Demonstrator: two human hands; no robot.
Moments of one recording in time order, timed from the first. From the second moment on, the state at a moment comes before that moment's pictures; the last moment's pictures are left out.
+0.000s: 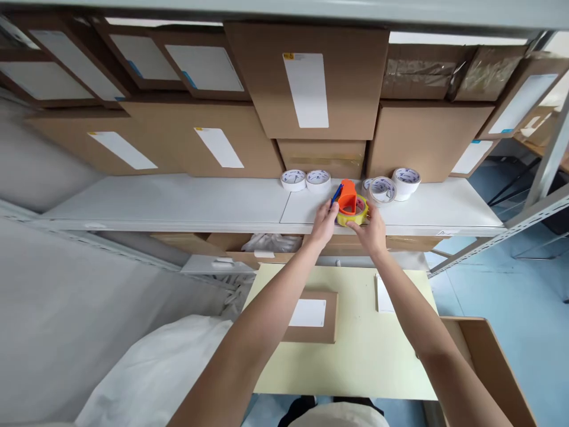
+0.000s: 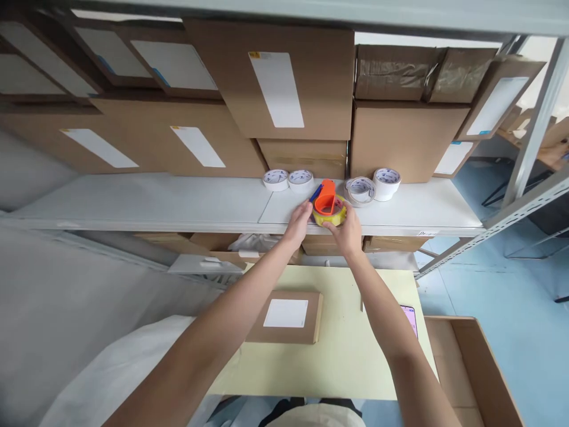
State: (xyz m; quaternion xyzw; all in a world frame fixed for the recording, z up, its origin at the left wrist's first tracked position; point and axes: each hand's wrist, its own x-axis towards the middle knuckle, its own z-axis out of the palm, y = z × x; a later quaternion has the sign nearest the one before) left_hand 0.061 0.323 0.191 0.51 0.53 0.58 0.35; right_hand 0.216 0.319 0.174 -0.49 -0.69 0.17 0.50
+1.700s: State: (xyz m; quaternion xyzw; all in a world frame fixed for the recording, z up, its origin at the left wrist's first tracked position) left_hand -0.084 0.038 -0.021 0.52 0.70 0.33 0.37; right_hand 0.187 0.032 -0.028 -0.71 -0.54 0.31 0.33
